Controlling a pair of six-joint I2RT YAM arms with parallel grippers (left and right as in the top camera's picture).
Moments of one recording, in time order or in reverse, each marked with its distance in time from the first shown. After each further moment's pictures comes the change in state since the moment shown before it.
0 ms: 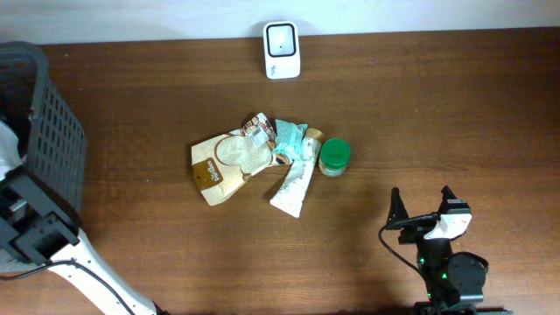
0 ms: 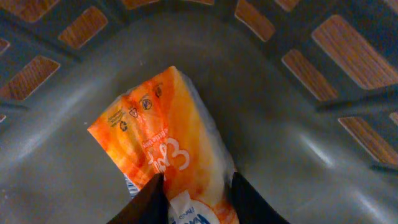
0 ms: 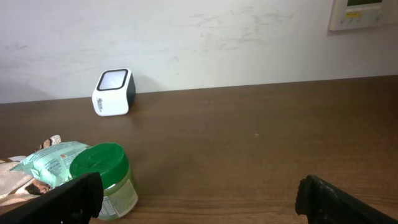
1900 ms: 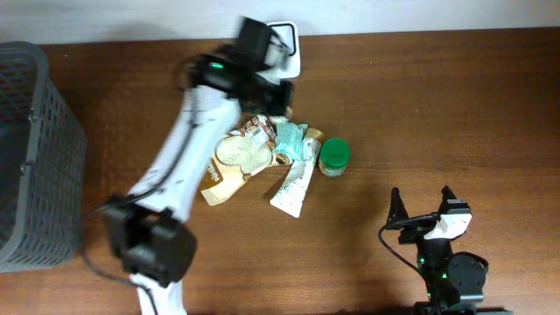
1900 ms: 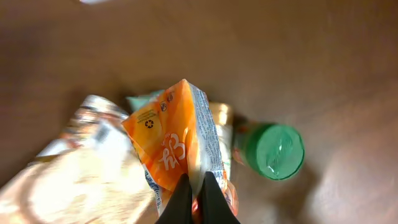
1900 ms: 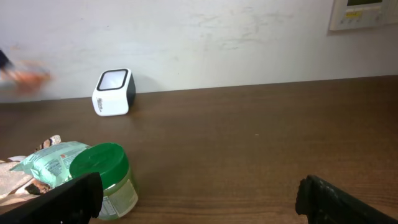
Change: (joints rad) left arm -1.123 -0.389 -0.079 -0.305 0.361 0.008; right arm 0.000 0.000 0.000 0.000 0.000 0.000
